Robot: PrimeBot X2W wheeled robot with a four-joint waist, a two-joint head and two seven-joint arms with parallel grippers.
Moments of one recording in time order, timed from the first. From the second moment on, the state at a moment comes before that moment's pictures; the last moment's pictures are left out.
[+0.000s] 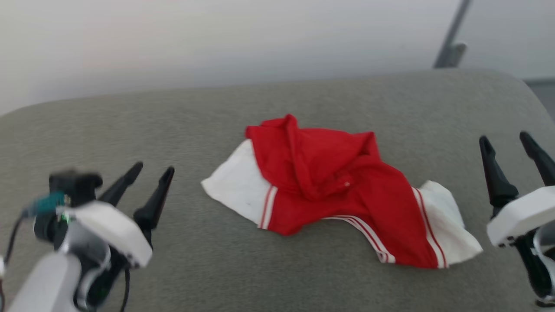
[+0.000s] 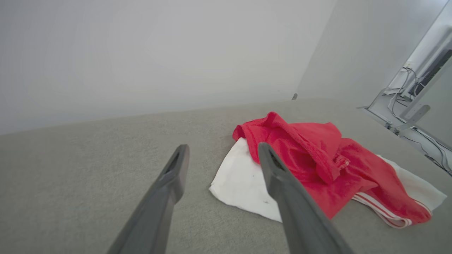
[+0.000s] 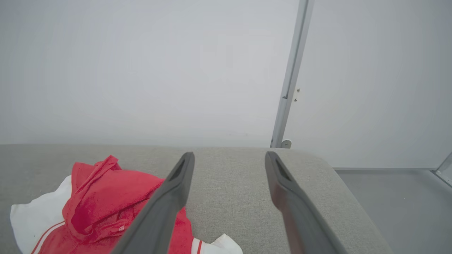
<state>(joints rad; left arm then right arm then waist) -0.22 0.46 -0.25 0.09 -0.67 -0.13 0.10 -0.14 -0.20 -0.14 -0.18 0.23 0.13 0.33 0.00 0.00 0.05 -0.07</state>
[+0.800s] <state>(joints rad) -0.73 0.57 -0.57 0.64 -0.78 -0.12 0.69 -0.20 -0.06 -0.10 -0.06 0.17 0.13 0.02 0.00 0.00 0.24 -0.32</state>
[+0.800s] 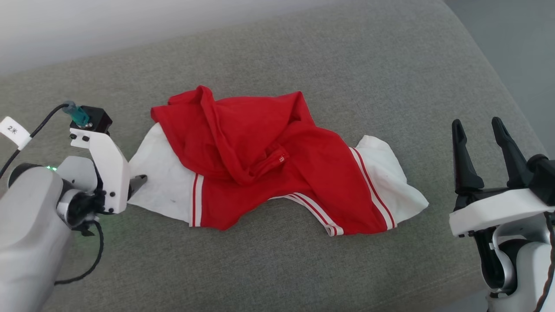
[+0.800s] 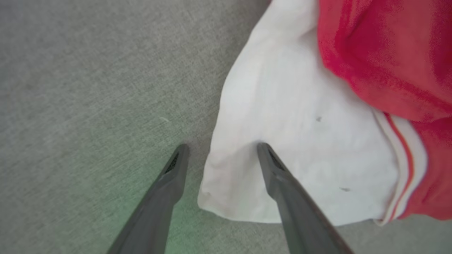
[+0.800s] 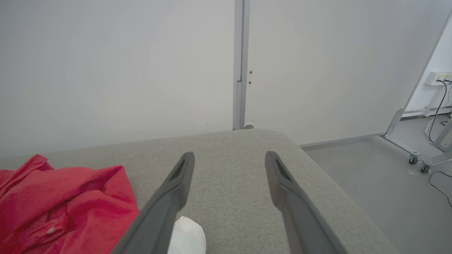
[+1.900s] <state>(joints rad) -0.67 0.69 -0.51 0.50 -0.85 0.08 0.95 -0.23 -0.06 -0.15 -0.06 0.15 0.13 0.05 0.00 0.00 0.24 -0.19</state>
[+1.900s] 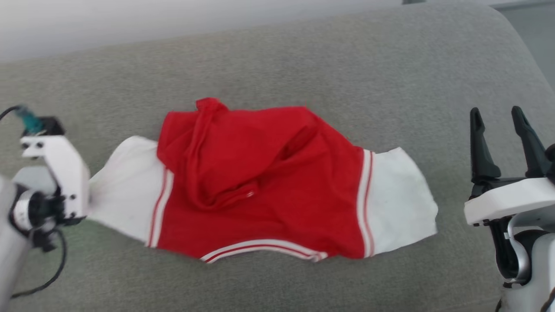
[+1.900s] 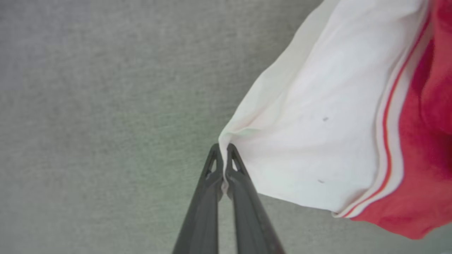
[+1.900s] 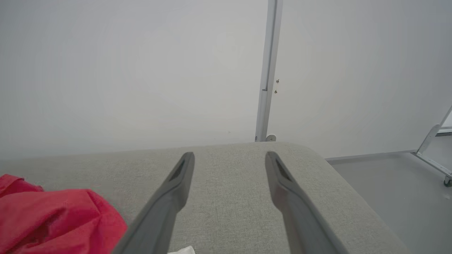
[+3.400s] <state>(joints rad) -0.55 0.67 -0.52 0.46 -0.89 0.12 0.94 -0.12 -0.23 0.04 -0.05 0.33 0.13 0.55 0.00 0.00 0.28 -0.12</state>
